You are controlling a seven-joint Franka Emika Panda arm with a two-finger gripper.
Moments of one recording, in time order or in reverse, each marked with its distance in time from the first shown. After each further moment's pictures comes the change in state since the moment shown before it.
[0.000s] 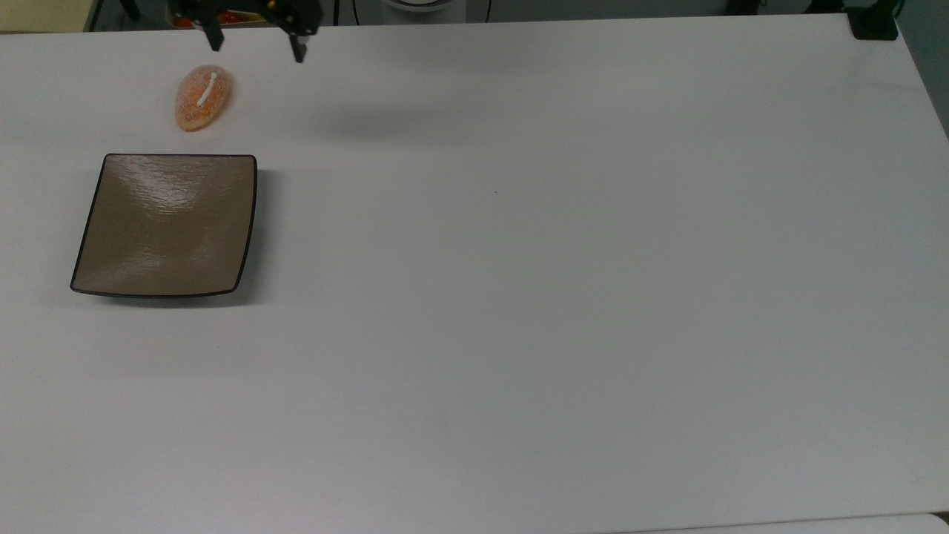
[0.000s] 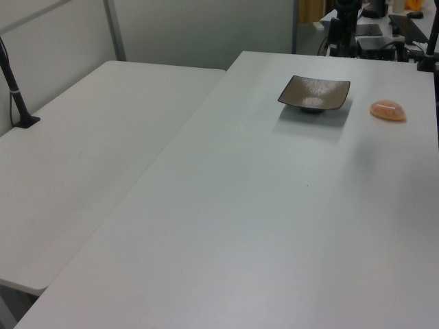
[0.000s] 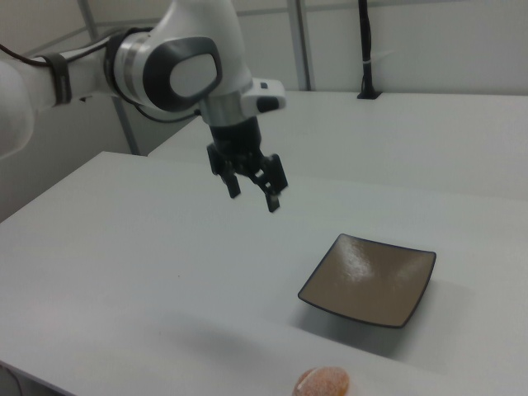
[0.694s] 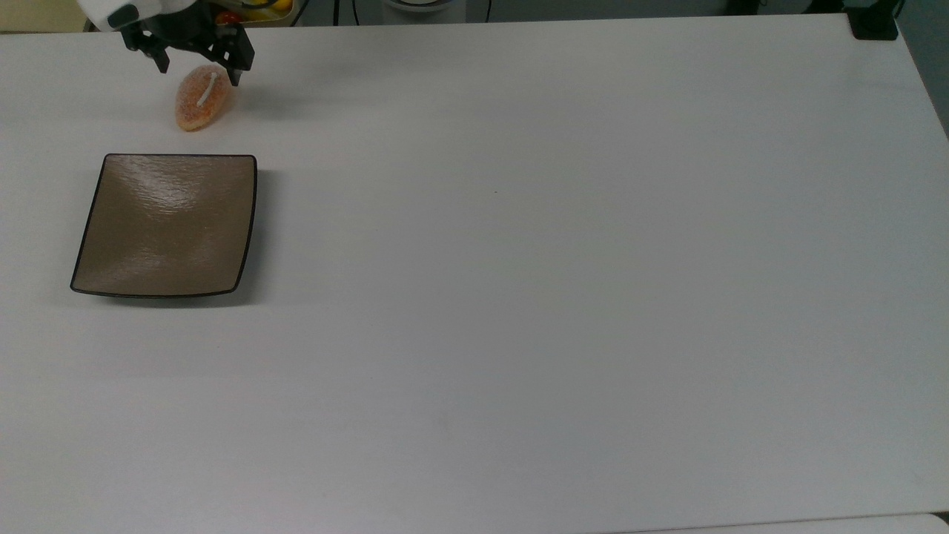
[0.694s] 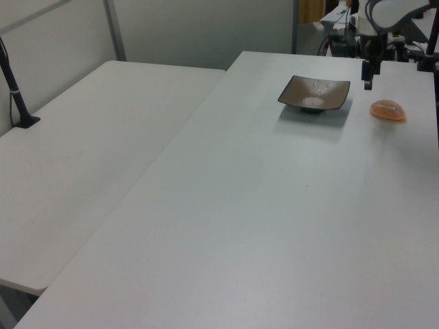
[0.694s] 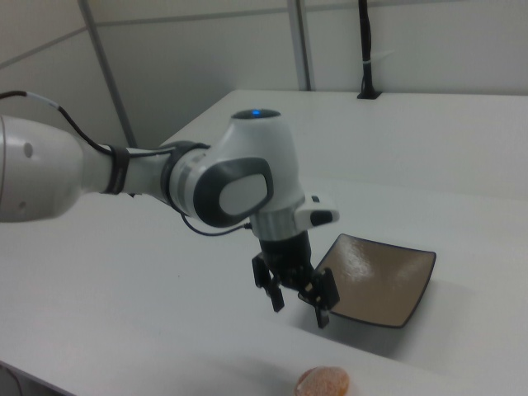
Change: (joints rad) arm -0.022 0.017 -0.173 -0.338 -0.166 0.261 -0.165
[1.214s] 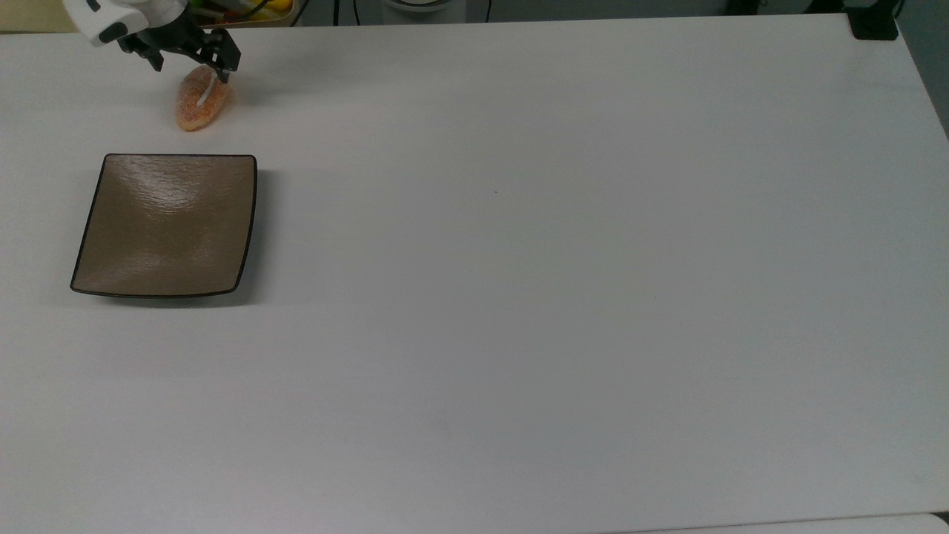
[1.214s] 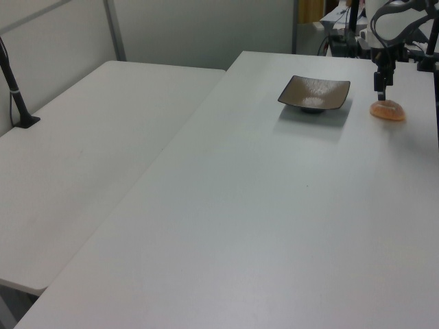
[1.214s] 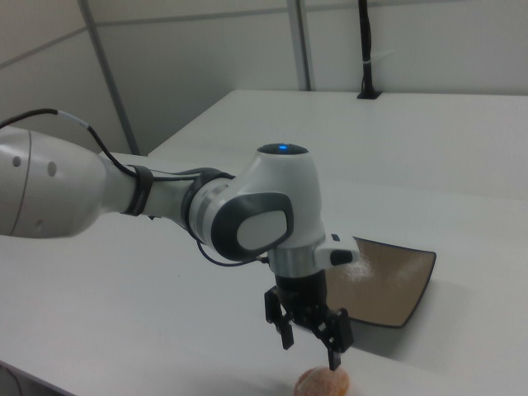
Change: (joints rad) arm -0.013 0.049 -0.076 -0.039 -0.002 0.015 -0.065
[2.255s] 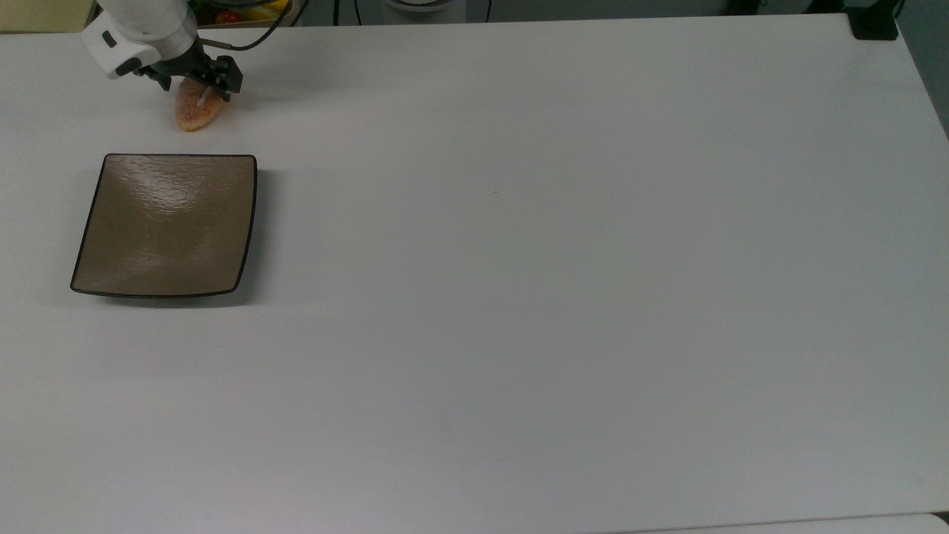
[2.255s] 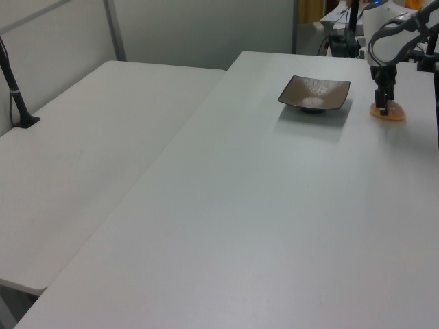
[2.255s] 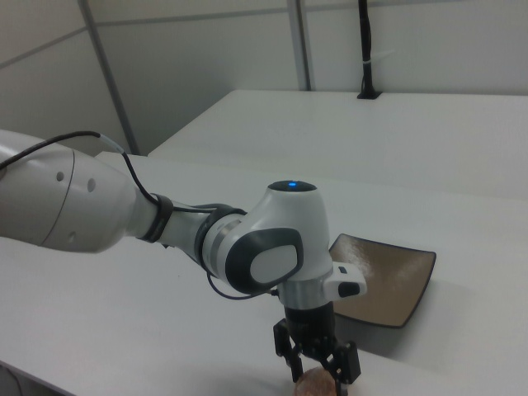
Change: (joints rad) arm 0.000 0.093 -0.021 -0.046 -0.037 0.112 -0.002
